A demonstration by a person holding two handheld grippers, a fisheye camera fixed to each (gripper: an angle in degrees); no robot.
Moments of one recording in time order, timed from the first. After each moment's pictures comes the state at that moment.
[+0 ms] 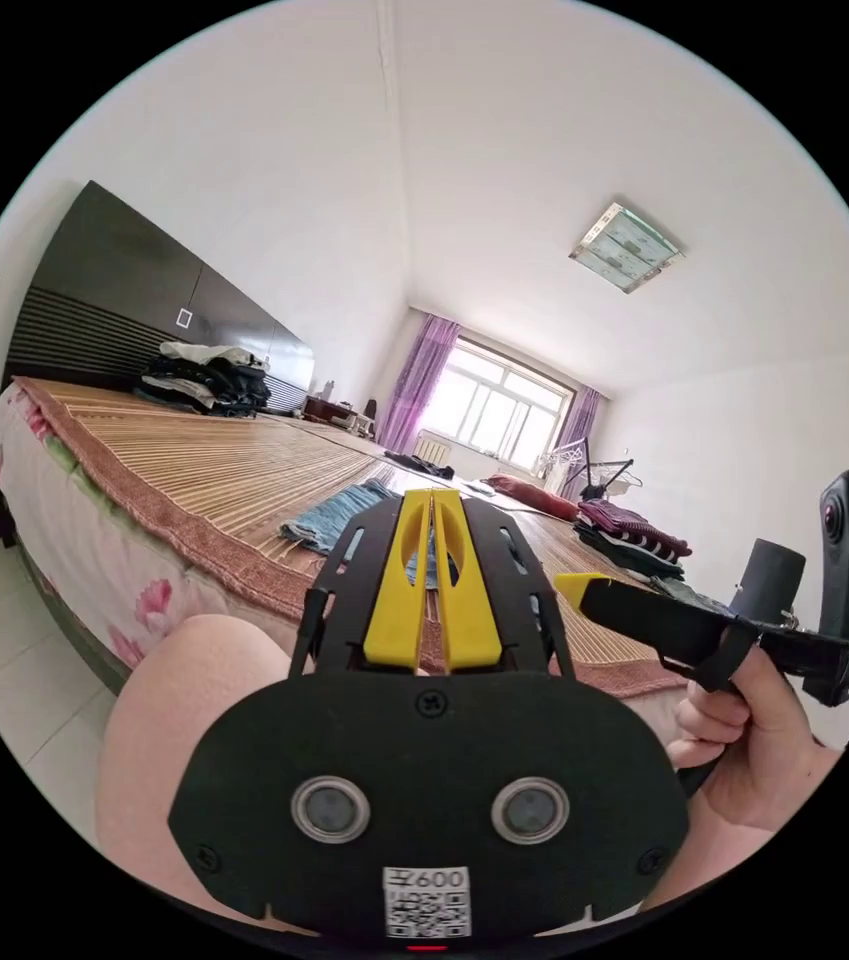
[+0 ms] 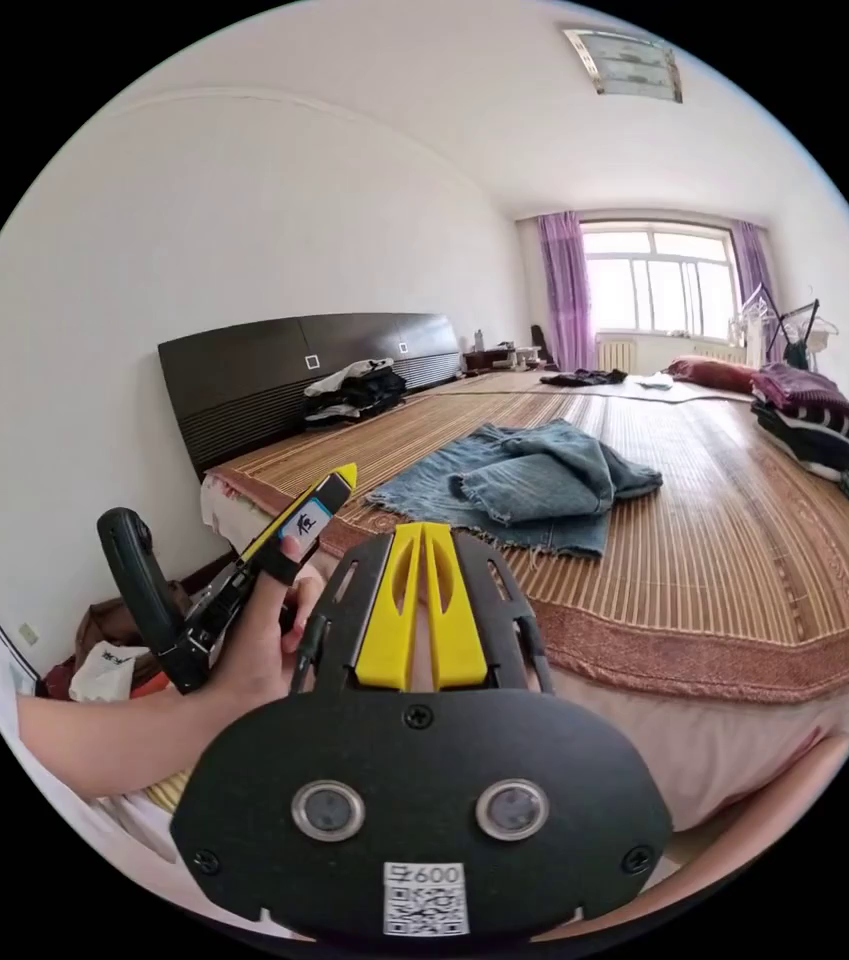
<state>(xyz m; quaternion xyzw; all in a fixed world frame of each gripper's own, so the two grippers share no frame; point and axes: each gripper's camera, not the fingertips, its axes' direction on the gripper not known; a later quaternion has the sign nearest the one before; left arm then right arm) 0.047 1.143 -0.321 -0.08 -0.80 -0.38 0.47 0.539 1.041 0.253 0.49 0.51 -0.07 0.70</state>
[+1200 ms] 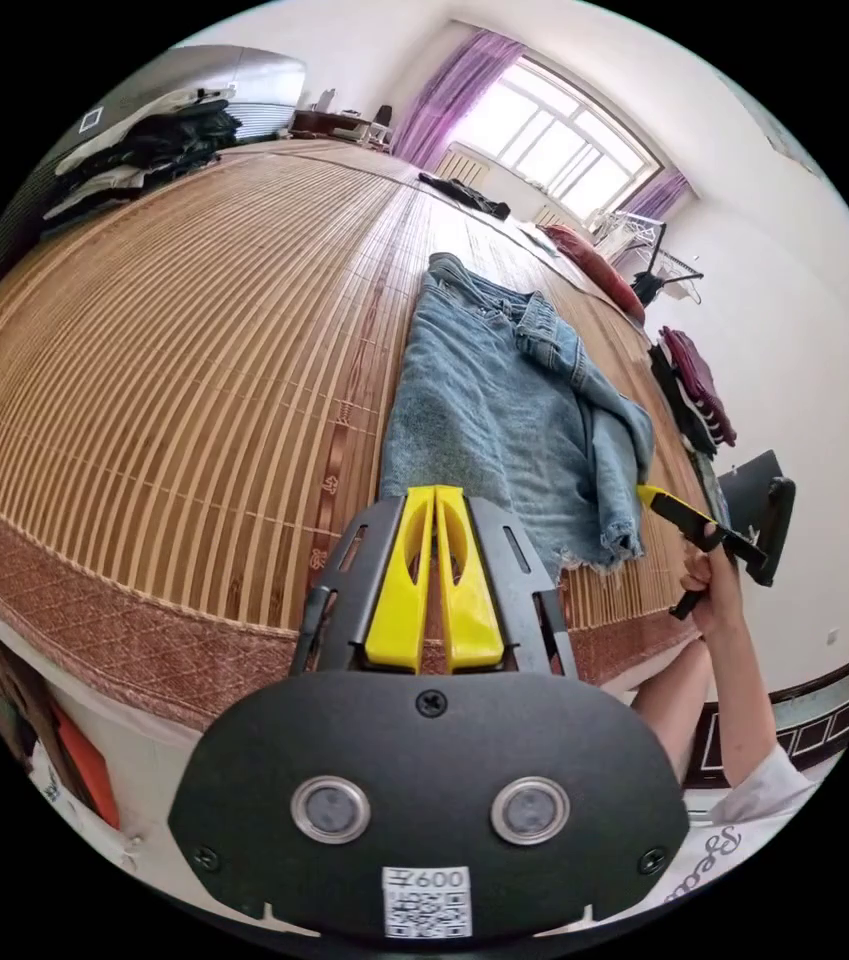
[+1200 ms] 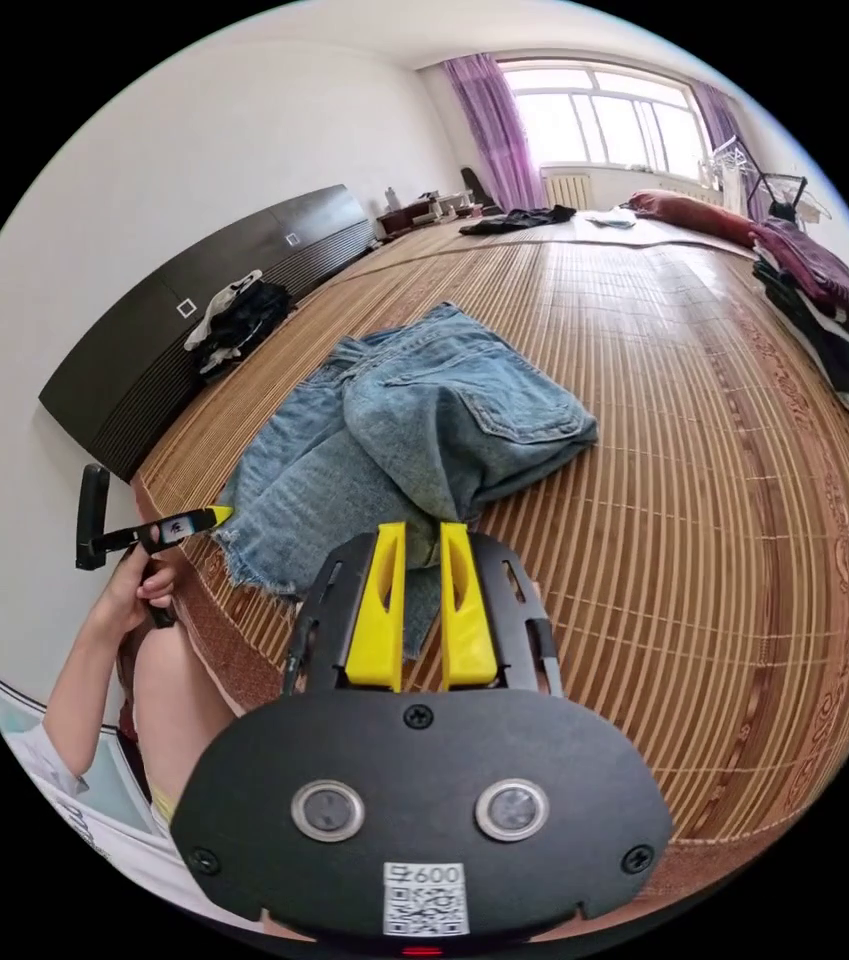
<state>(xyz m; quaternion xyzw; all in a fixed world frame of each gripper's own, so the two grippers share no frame) -0.260 1.153 -0.666 -0.23 -0.54 -0.72 0.37 0.512 0.881 -0.070 0.33 0.47 0.13 0.81</state>
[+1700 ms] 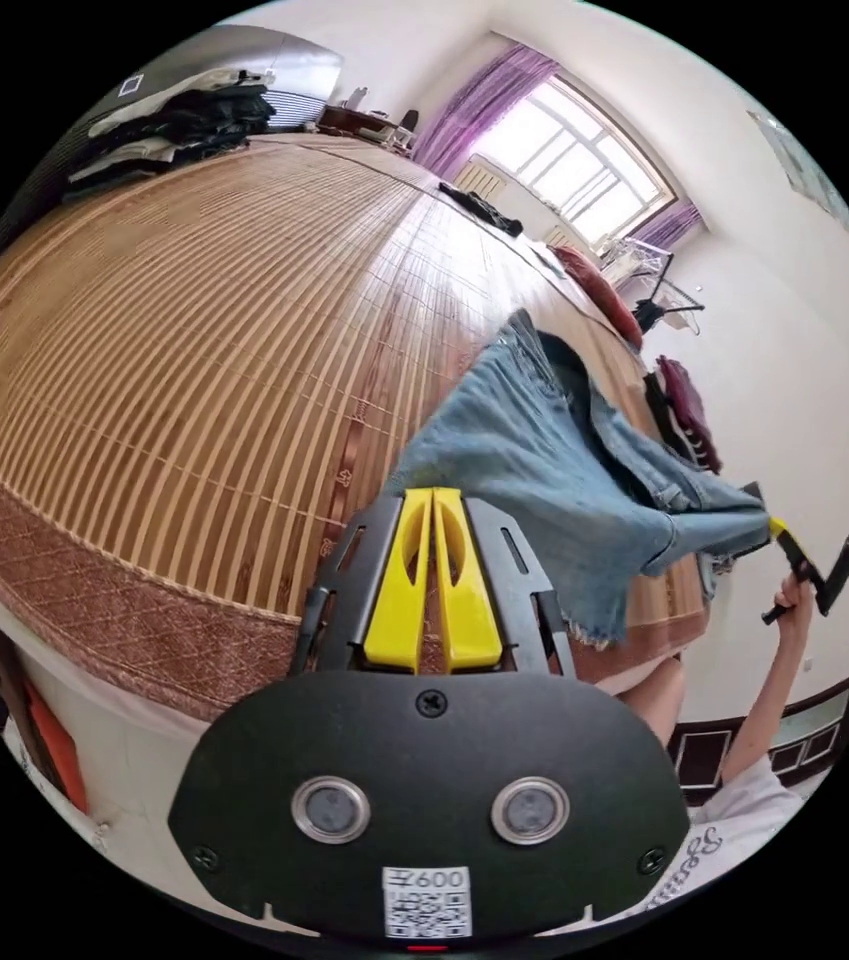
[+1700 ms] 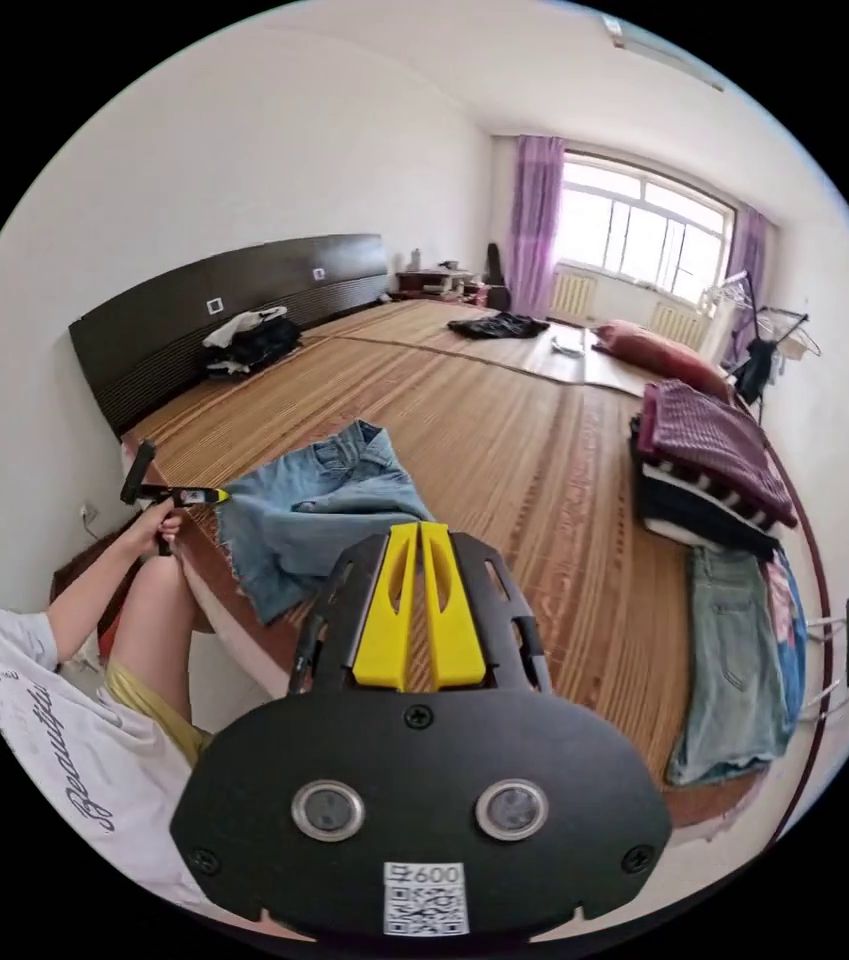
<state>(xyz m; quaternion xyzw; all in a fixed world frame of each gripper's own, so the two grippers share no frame) -0.276 1.119 -0.702 -0.16 -0.52 -0.75 0.37 0.247 1.074 -0.201 0.38 0.59 0.11 0.70</state>
